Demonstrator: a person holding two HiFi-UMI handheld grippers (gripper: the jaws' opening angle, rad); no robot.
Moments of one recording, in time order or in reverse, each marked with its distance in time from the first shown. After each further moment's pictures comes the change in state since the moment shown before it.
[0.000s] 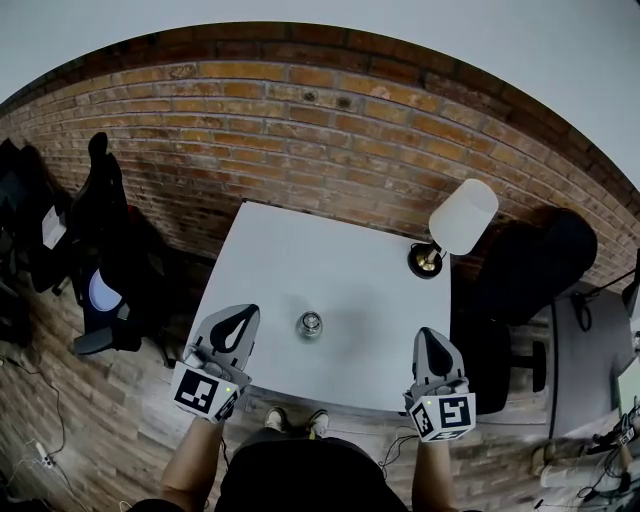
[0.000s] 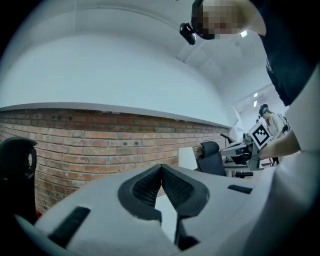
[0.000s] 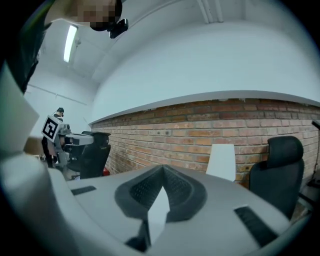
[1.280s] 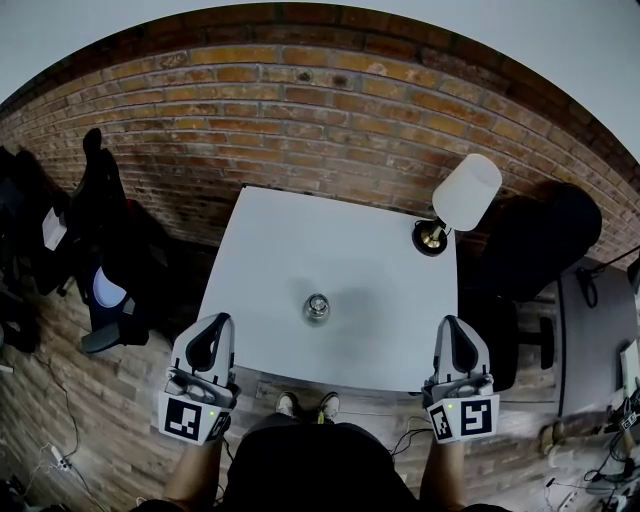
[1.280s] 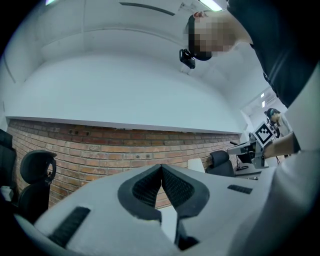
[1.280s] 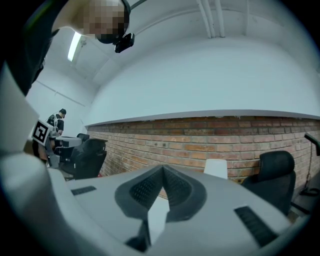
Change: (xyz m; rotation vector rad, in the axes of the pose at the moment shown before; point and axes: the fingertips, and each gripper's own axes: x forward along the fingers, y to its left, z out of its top) left arm -0.064 0.009 0.029 -0.012 -0.094 0.125; right arm -0.032 0.004 0.052 -0.044 -0.091 -0.061
